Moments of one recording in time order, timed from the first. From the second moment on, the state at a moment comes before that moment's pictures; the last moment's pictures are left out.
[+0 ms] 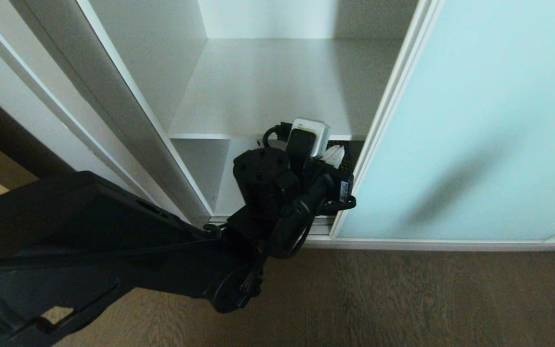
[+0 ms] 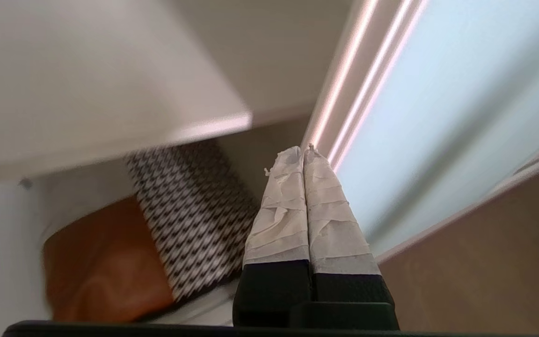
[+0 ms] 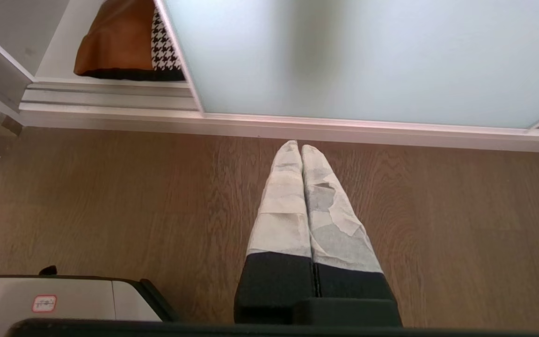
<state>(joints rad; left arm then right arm) -0.82 2.11 -1.19 -1.22 0.19 0.11 0.00 0.00 0.00 0.00 -0.01 0.03</state>
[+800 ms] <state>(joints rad) -0.65 1.59 -1.00 -0.99 0.35 0.13 0.00 0.00 0.00 0.00 -0.01 0.03</state>
